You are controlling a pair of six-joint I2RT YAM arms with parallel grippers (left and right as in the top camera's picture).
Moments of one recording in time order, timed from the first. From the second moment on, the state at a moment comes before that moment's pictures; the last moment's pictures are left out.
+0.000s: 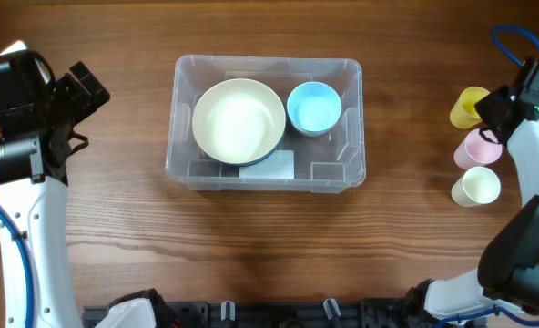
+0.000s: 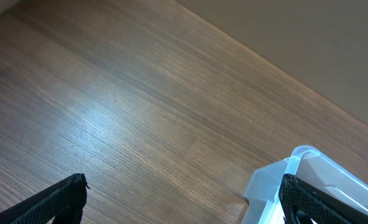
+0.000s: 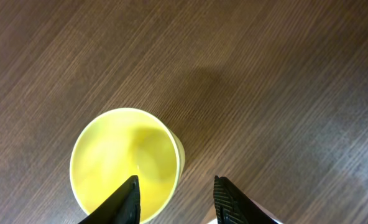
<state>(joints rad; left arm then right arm) 0.24 1.30 1.33 -0.76 -0.08 -0.36 -0.39 1.70 1.19 -0.45 0.16 0.54</state>
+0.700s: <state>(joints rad) 0.24 1.30 1.33 -0.76 -0.08 -0.36 -0.39 1.82 1.19 -0.35 0.15 0.55</state>
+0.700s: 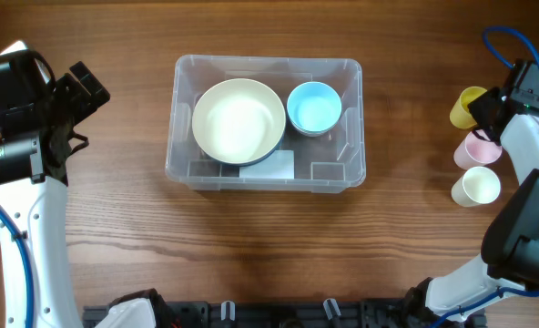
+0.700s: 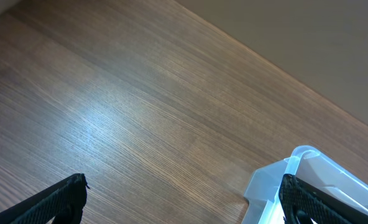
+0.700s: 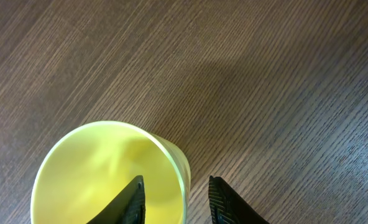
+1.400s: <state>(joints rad) 0.24 1.30 1.33 -0.76 -0.08 -0.36 -0.39 1.83 1.19 -0.33 0.15 0.56</state>
